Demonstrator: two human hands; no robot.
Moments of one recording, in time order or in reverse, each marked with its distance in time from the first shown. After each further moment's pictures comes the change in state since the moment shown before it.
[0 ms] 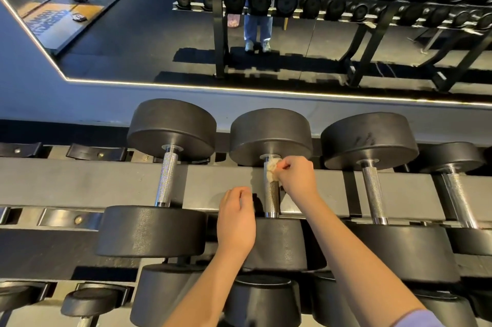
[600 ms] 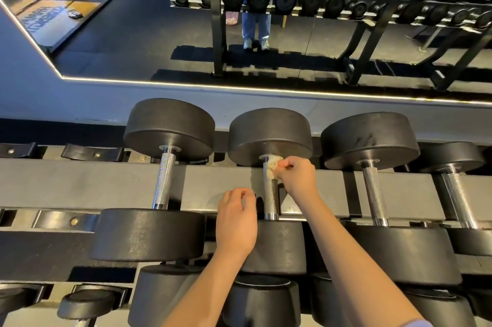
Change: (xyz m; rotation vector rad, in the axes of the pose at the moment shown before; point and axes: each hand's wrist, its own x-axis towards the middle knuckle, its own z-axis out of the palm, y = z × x) left_hand 0.007 -0.003 0.000 0.136 -0.038 0.023; right_hand 0.003 0.003 0.002 0.149 0.016 0.082
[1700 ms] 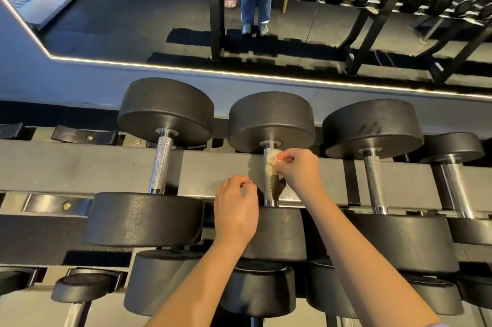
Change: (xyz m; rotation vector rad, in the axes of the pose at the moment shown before) left_hand -0.002 -0.003 -0.002 0.028 0.015 0.009; right_hand -0.011 0.001 0.000 -0.118 -0.015 -0.019
